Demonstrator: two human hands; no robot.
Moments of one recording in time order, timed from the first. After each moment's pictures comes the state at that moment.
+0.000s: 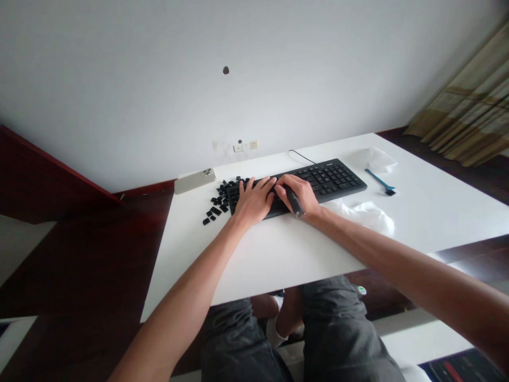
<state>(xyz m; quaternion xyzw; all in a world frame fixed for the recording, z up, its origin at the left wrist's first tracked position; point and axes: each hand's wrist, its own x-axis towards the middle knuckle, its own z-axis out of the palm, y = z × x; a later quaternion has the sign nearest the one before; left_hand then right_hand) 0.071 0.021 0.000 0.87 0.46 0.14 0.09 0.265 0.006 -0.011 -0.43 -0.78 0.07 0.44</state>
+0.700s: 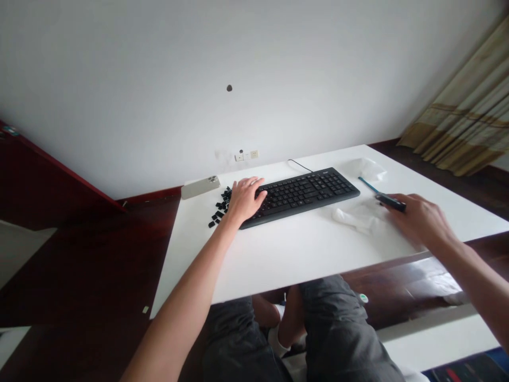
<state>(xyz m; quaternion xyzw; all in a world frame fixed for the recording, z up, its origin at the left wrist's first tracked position) 0.043 0.051 0.002 0.86 0.44 0.25 0.04 0.504 -0.103 -0.018 -0.77 -0.60 -0.10 0.20</state>
